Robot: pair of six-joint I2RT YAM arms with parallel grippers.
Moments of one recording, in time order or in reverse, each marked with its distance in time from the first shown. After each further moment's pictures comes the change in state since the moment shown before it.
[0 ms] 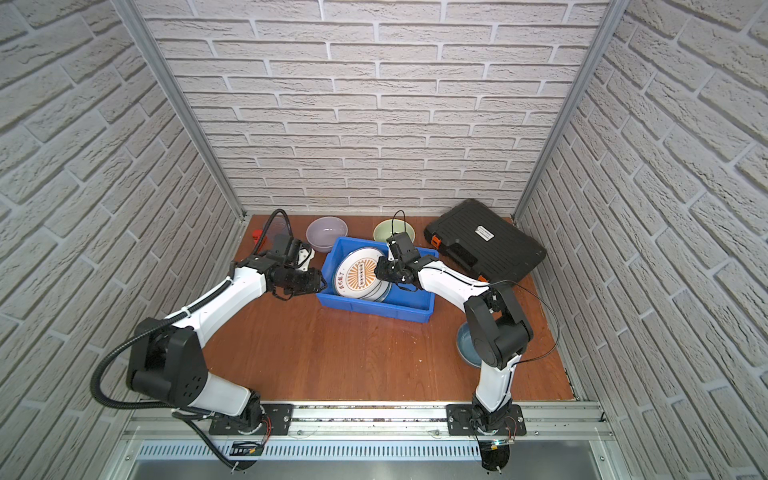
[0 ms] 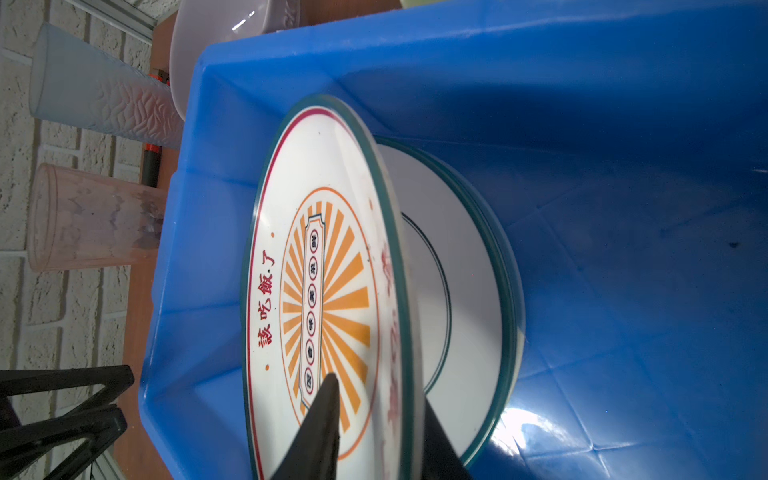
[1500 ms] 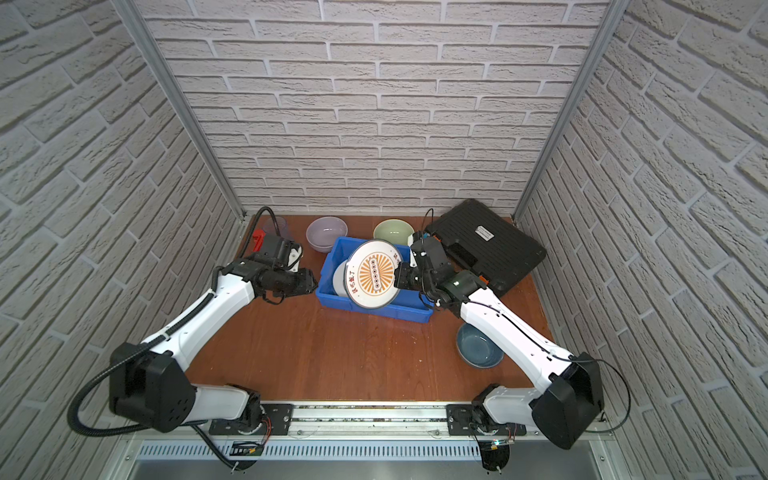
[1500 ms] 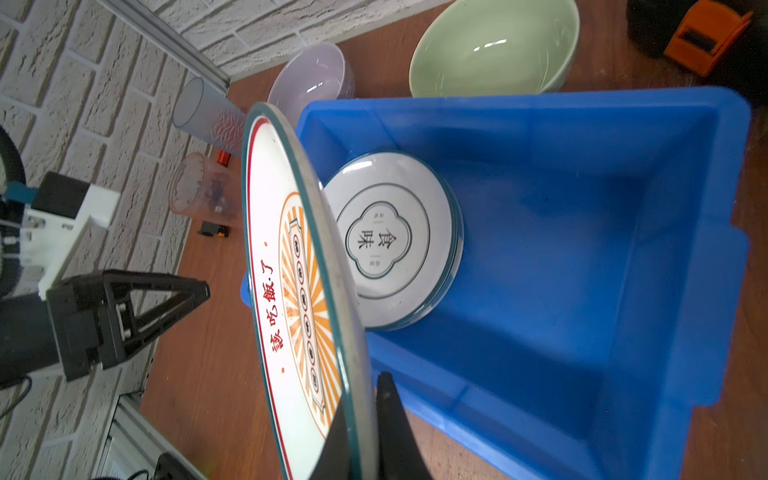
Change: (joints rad) left arm 0.011 -0.119 0.000 -0.084 -0.080 -0.030; right arm 0.037 -0.494 -0.119 -0.230 0.146 -0.032
